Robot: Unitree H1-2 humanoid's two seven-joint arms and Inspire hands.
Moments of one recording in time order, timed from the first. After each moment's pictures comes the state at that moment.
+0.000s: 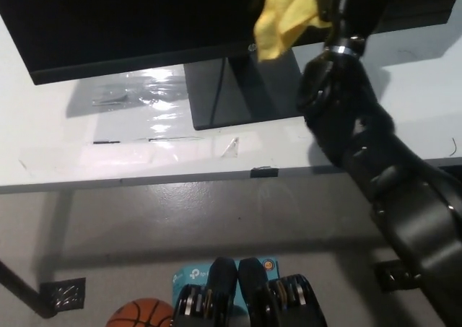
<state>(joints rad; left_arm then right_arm) 0.37 0.41 0.30 0.20 -0.21 -0.01 -0.25 -1.31 0.02 0.34 1.37 -0.49 0.05 -1.02</state>
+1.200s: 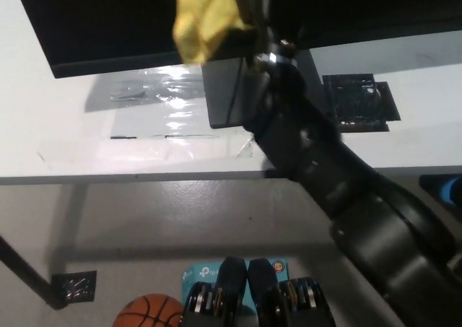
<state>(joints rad) 0.35 0.41 0.30 0.20 -0.21 -0.01 -0.25 -1.25 0.07 0.45 1.29 -0.51 -0.03 -1.03</state>
